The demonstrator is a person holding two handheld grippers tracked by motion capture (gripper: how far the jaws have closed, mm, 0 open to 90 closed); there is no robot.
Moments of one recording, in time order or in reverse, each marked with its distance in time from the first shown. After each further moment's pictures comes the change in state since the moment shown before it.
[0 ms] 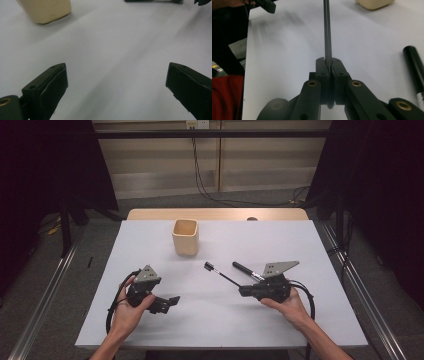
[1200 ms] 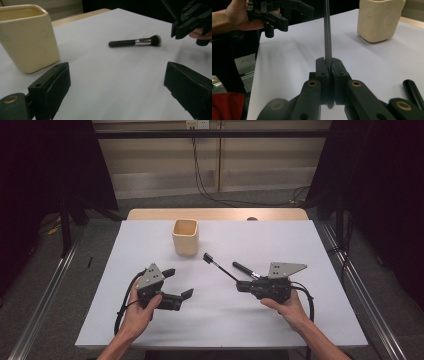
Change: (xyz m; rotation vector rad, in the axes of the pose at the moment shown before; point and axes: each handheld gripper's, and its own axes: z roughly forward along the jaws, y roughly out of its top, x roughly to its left) left arm -0.024 0.013 0.012 -0.323 -0.059 0.040; right arm 0.010 0.005 -0.005 -0.197 0.021 -0.075
